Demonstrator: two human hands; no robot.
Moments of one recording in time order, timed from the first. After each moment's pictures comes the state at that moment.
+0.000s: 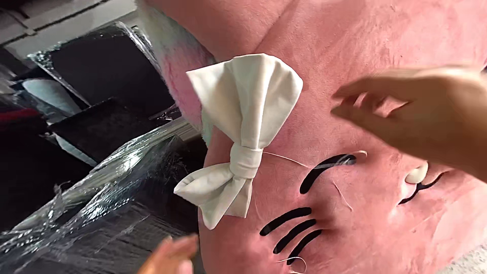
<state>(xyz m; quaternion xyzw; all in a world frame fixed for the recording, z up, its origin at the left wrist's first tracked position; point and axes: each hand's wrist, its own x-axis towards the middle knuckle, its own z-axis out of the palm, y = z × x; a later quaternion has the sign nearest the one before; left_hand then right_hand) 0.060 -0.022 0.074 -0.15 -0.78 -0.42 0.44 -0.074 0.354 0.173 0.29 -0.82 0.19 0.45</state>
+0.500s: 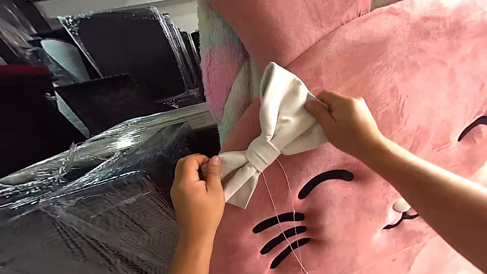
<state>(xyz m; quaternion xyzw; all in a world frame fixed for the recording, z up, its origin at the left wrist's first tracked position) -0.037 -0.010 0.119 0.02 -0.81 -0.24 0.53 -0.128 0.283 0.189 0.26 -0.83 0.30 0.40</state>
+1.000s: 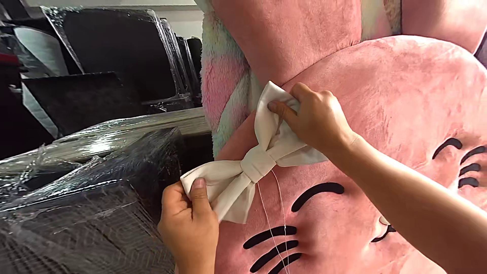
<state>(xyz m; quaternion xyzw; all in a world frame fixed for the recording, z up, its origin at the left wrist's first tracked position) -0.037 0.002 0.096 0.05 -0.70 -0.41 0.58 -0.131 0.233 0.232 0.23 -0.83 0.20 0.46</state>
